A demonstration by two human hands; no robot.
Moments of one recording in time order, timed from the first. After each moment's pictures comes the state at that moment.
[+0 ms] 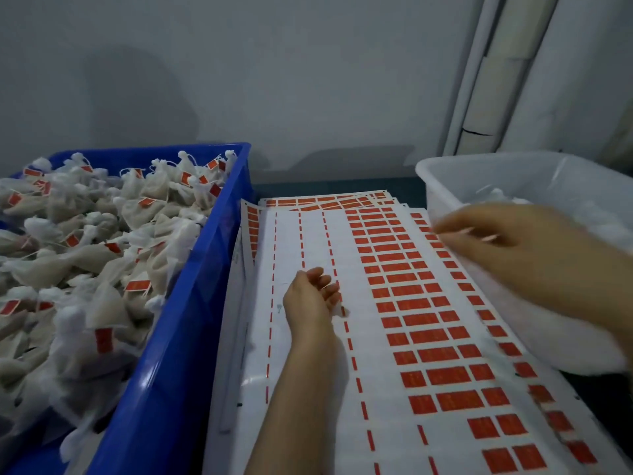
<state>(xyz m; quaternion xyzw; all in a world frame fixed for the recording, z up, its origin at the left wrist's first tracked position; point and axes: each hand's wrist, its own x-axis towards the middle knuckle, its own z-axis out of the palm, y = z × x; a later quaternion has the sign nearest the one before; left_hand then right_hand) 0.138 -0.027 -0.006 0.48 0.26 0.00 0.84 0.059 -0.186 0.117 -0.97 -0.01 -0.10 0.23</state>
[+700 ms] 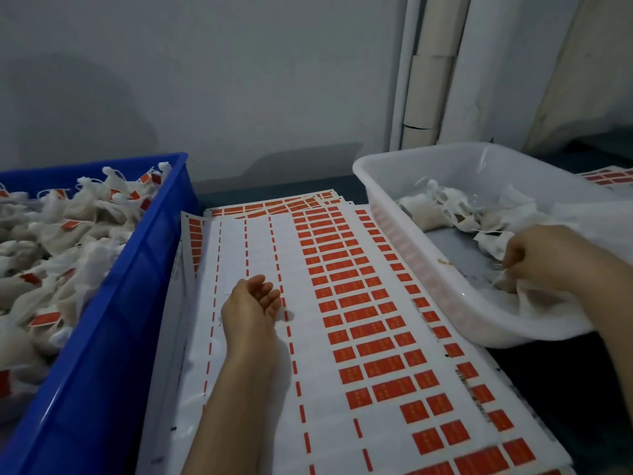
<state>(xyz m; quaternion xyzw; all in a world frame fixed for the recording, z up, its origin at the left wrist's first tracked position) 0.131 -0.026 -0.002 0.52 0.25 0.01 0.82 0.062 -0.335 0.073 -0.96 0.26 0.06 0.03</state>
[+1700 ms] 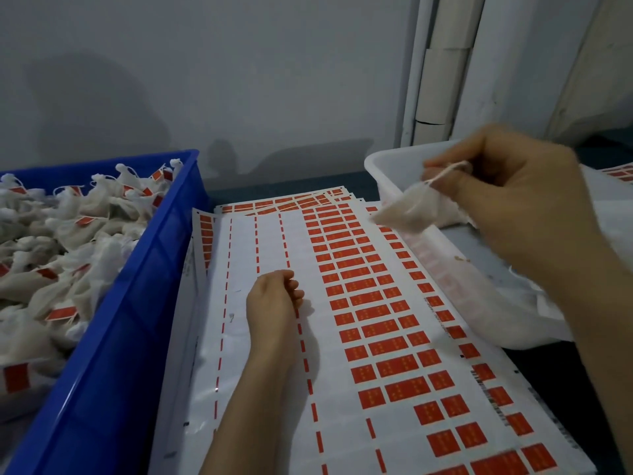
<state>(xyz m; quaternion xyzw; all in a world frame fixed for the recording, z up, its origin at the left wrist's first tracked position) 0.136 -0.038 -0.014 0.68 0.21 0.04 0.70 0.047 -0.216 0.126 -0.84 -0.06 -0.34 0.42</state>
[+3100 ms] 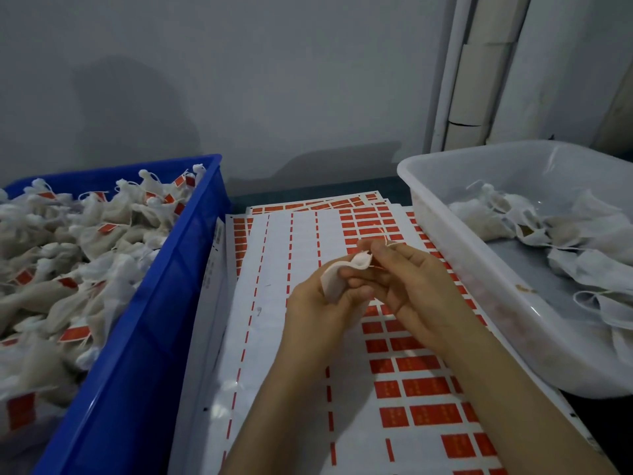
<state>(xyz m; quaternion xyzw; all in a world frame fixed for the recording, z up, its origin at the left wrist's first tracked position) 0.133 -0.038 0.006 0.78 -0.17 0.07 0.60 0.129 -0.166 0.021 -0.57 -0.01 -0.08 0.82</state>
